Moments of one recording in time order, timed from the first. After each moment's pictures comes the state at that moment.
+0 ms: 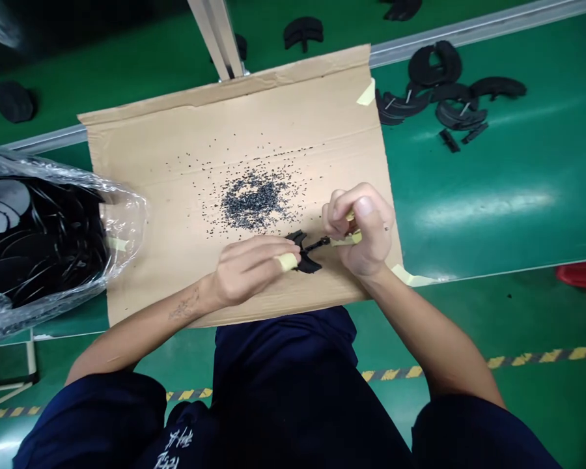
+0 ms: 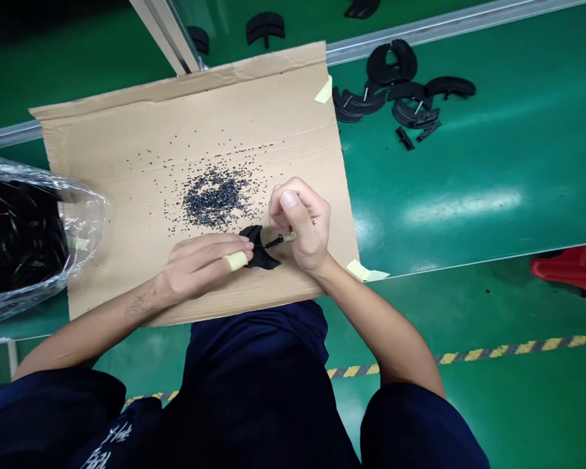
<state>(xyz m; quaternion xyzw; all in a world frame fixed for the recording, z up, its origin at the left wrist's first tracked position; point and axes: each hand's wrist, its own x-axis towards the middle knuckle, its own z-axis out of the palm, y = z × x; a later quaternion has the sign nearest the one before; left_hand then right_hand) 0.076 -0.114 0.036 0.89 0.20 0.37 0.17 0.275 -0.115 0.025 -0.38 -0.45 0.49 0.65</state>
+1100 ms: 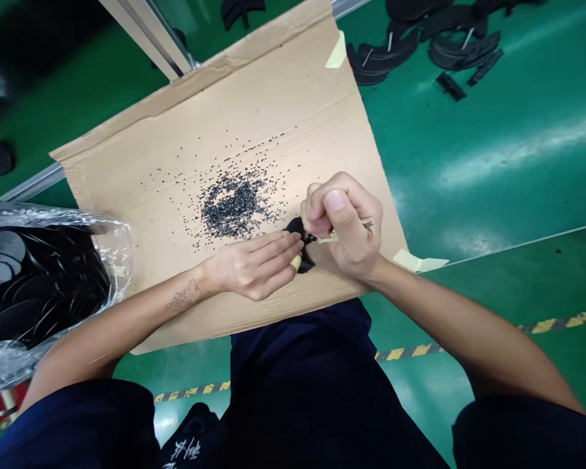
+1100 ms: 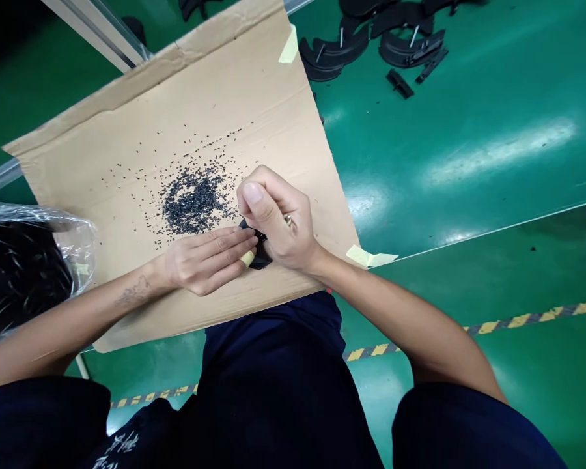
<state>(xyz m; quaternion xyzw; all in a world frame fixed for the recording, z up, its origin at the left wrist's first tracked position) 0.093 -0.080 0.031 0.98 -0.04 0.19 -0.02 0.276 -0.119 0.017 -0.32 -0.45 0.46 0.70</state>
